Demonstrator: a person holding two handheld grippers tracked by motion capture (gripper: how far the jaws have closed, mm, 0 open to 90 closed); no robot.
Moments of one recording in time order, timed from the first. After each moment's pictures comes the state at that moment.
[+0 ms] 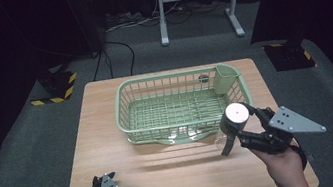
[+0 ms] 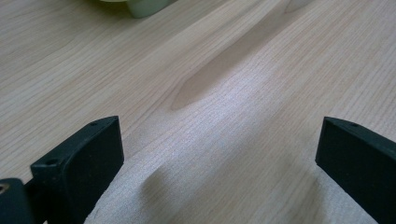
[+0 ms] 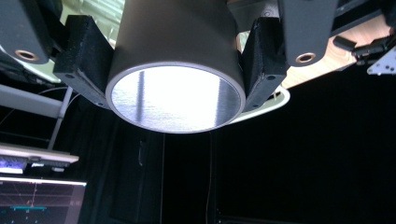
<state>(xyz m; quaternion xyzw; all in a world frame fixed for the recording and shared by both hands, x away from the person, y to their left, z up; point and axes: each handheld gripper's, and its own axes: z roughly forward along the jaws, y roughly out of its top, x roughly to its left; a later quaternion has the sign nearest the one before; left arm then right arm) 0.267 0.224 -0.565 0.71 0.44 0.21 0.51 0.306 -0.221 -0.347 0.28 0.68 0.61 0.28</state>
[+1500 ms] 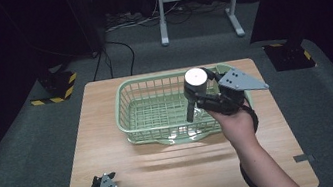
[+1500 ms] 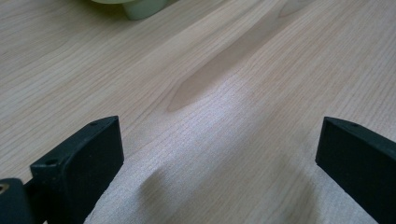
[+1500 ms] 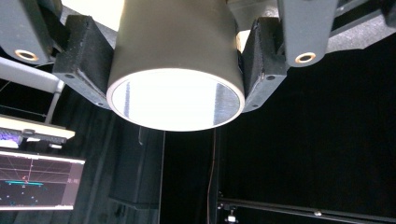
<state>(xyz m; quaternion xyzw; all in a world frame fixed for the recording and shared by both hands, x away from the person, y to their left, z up) 0.267 0.226 -0.564 0.71 0.44 0.20 0.52 0.394 -0.137 -0.314 0.27 0.67 0.62 0.30</state>
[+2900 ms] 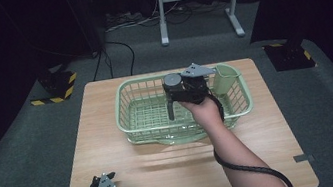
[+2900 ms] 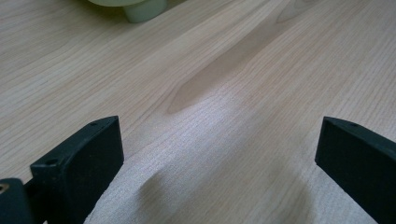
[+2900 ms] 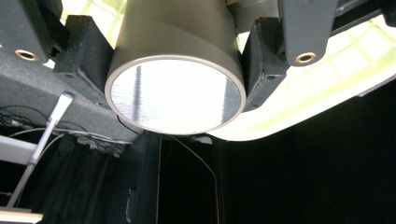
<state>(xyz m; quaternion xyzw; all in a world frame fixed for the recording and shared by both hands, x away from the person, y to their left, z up) 0.267 0.228 -0.562 0.70 0.44 0.19 0.53 0.488 -0.078 -0.378 0.33 0.74 0.53 0.24</state>
